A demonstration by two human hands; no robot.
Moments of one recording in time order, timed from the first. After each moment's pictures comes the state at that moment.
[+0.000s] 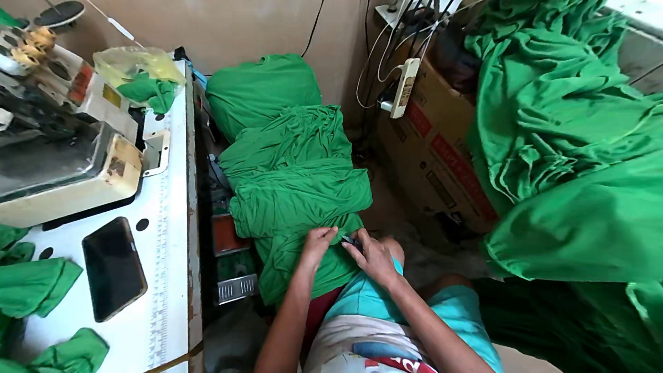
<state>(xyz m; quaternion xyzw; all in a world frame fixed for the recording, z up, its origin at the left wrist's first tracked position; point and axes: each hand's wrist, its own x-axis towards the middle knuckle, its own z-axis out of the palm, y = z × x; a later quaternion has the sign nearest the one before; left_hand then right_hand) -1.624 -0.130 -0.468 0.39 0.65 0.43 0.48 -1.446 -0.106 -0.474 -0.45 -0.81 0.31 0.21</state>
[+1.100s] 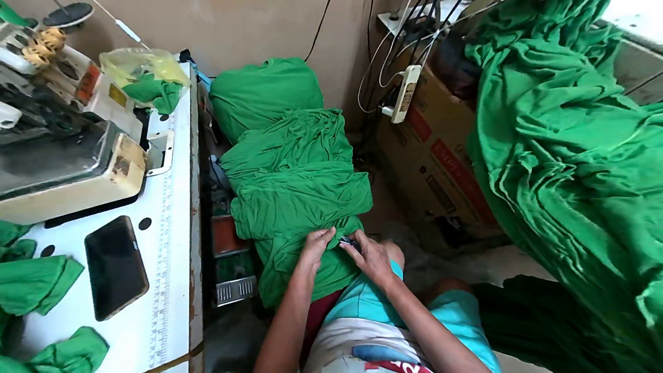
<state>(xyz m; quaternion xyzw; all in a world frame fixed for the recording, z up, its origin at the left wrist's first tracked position) -1.624 -0.129 -0.465 0.28 0.62 0.48 0.55 -1.454 -0.103 -0.483 -0.44 -0.81 0.28 0.26</state>
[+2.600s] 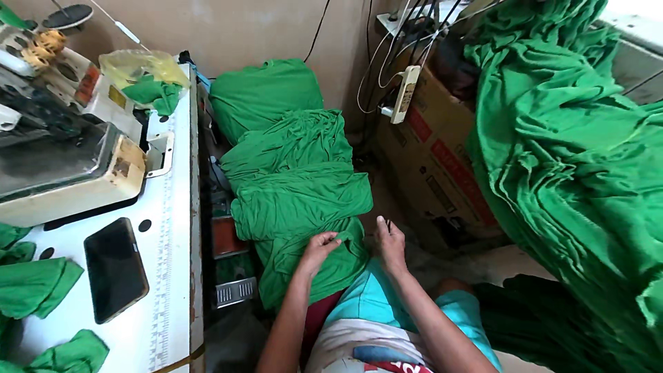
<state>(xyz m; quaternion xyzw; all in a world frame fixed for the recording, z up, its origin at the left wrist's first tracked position) -1.629 -0.140 -0.472 0.39 0.58 0.45 0.56 -1.448 -0.072 -0.484 -0.56 -0.50 0.48 0.45</state>
